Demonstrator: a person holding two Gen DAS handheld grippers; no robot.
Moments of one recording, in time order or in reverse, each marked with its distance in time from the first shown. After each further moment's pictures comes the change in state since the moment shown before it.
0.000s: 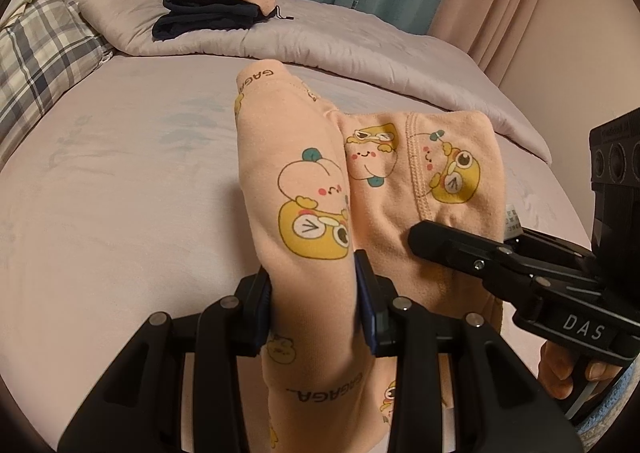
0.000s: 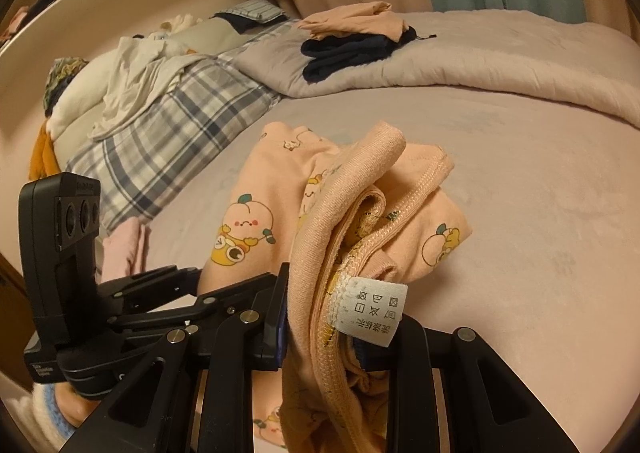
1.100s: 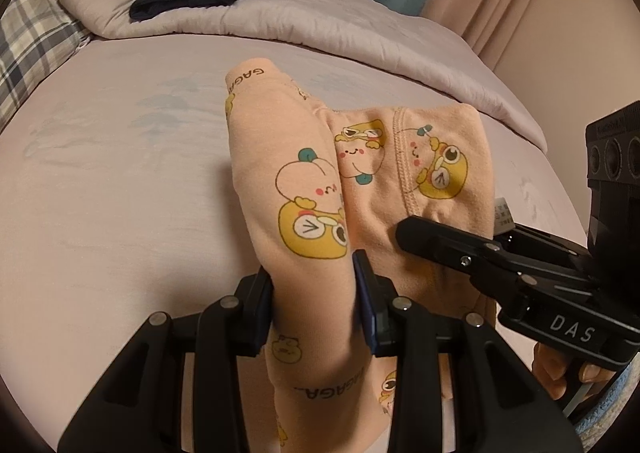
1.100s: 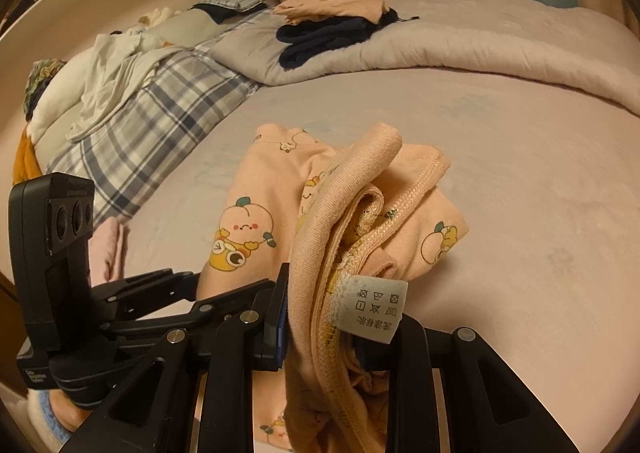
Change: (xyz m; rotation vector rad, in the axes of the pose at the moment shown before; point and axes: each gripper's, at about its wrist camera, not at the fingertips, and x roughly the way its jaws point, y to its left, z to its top) left arm 0.032 -0.019 0.005 0.008 0.074 -0.046; right arm 0.007 -0.013 -0.004 0.051 0.040 -0.056
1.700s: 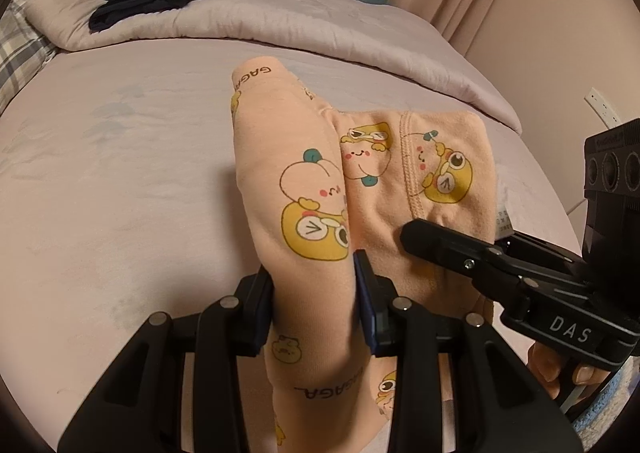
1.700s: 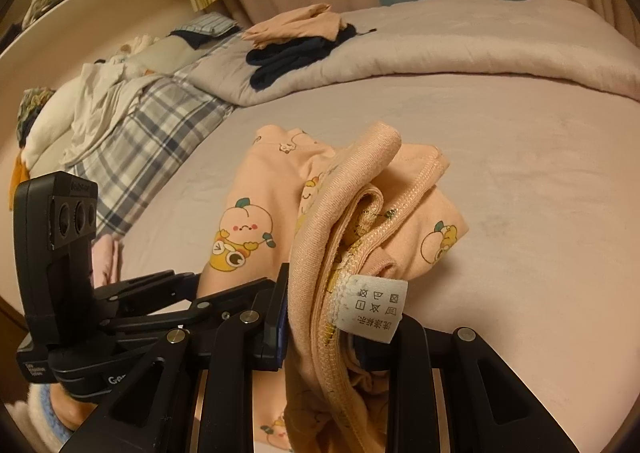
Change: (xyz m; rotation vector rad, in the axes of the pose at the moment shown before) left arm 0.009 -0.054 -0.002 0.054 0.022 -0.072; right arm -0.041 -0.030 -0.020 0.085 -0.063 -0.050
